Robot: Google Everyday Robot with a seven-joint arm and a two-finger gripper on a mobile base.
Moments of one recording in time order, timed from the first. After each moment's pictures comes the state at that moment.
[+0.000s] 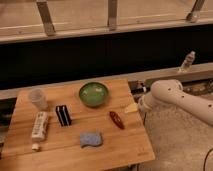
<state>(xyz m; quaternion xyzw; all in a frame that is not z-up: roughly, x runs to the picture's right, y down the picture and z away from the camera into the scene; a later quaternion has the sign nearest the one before) 0.174 0.134 0.793 -0.30 0.07 0.68 0.66</state>
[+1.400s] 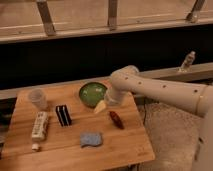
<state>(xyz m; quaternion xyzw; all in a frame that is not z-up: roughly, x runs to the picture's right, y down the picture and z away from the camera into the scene) -0.003 0.116 0.768 -0.35 0.07 0.53 0.77</state>
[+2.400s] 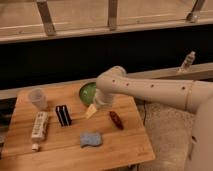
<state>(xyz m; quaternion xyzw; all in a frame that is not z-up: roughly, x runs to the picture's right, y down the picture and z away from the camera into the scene) -0.055 0.125 0.751 -0.34 0.05 0.47 0.81</state>
